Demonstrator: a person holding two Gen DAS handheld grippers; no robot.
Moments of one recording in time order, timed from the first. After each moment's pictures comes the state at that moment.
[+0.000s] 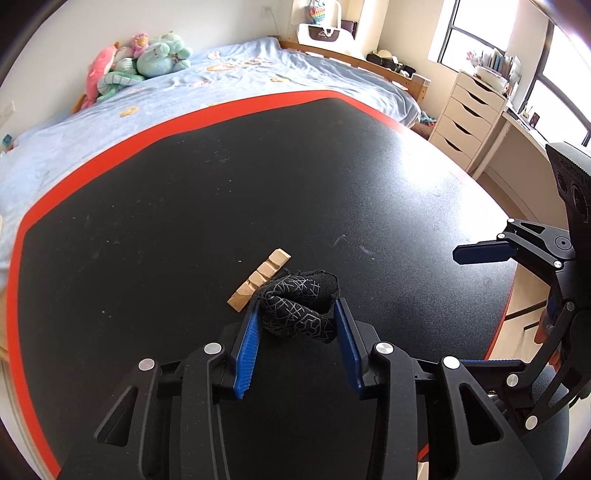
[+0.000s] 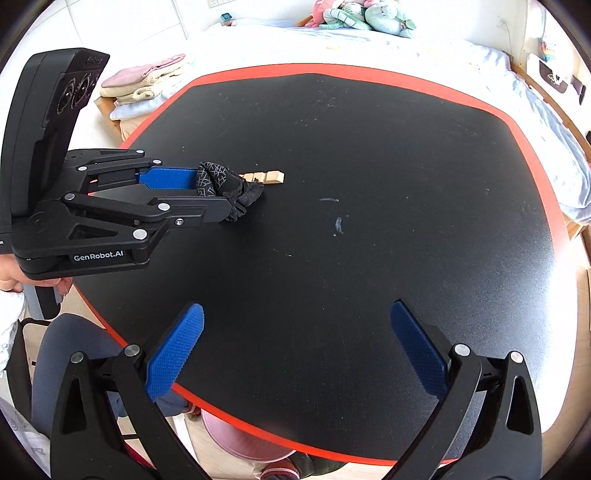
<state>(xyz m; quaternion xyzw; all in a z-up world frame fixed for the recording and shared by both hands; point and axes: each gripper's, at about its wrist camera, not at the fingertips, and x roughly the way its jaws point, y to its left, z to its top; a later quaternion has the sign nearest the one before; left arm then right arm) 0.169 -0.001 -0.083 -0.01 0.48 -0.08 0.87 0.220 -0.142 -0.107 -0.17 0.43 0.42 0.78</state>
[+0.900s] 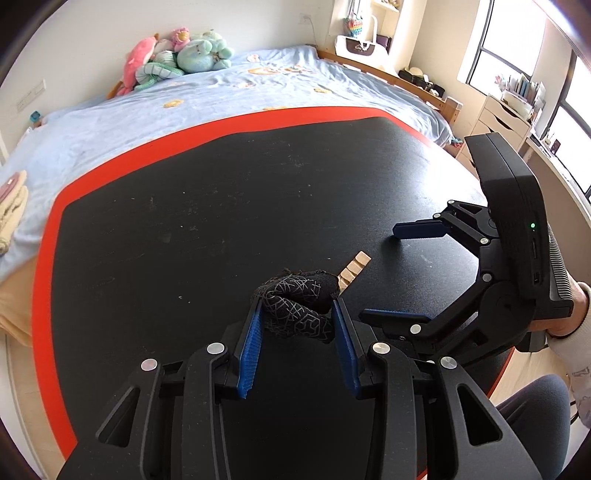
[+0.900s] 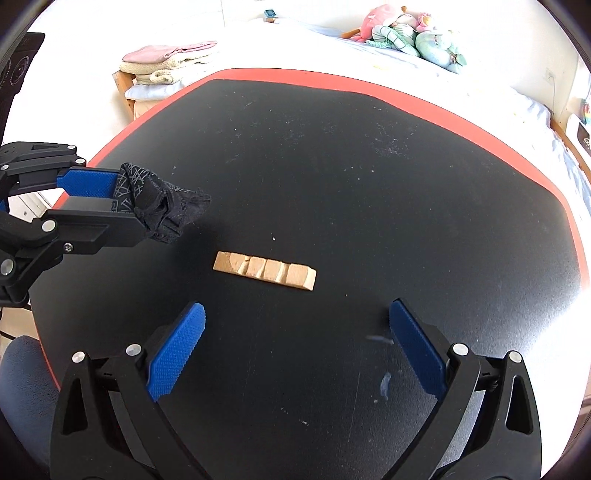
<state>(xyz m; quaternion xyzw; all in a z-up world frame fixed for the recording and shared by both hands) 0.160 0.057 -0.074 -0.04 0.47 -0.03 0.88 0.258 -0.049 -0.126 -0.24 0.37 0.46 0.77</state>
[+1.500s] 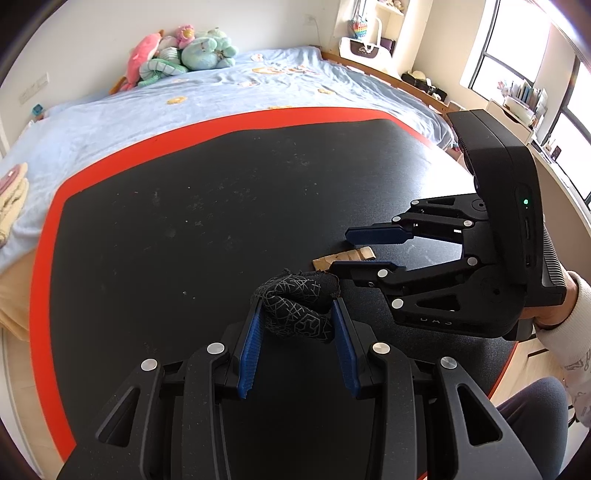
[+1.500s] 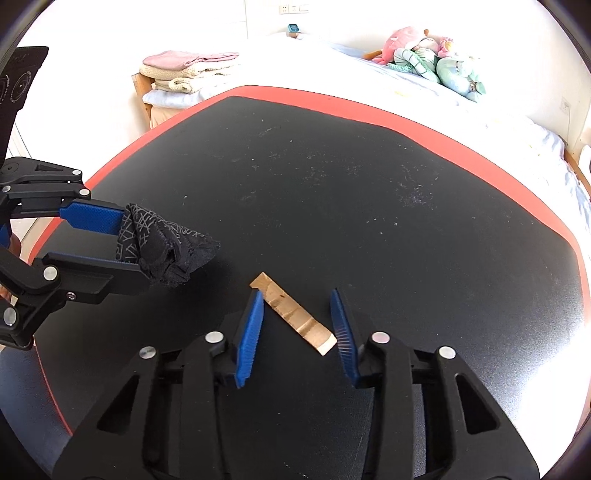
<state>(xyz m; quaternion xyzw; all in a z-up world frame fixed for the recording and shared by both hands) 0.156 0.058 -0.078 -0.05 0.46 -0.03 0.88 0.255 -0.022 -0.117 -0.25 0.34 0.49 0.76</state>
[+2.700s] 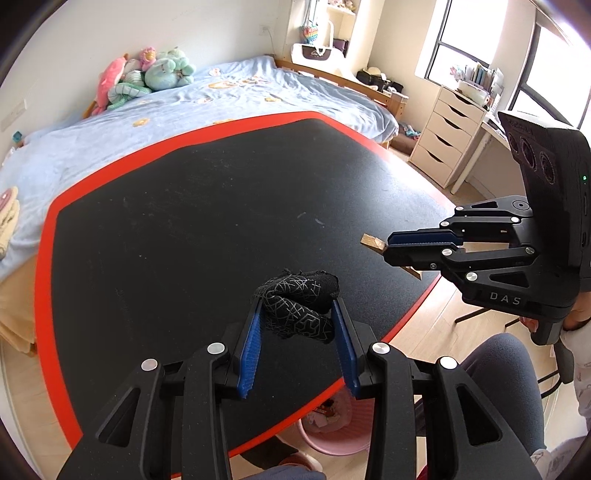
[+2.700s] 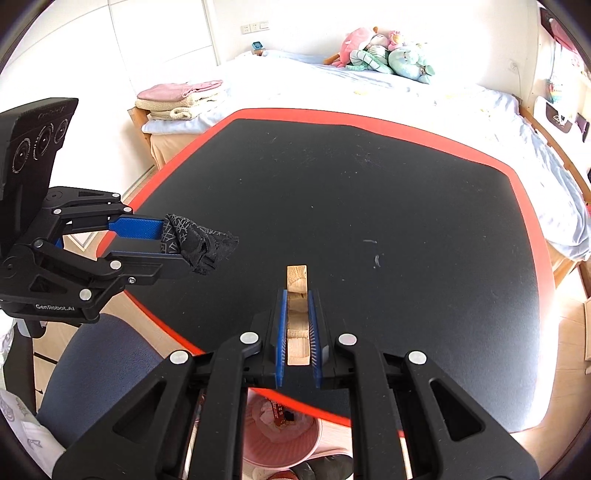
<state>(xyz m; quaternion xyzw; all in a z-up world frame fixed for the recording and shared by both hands) 0.078 -0.003 -0.036 -0.03 0.45 -0.10 0.89 0.141 -0.163 -0.051 -0.17 0.36 0.45 0.80</state>
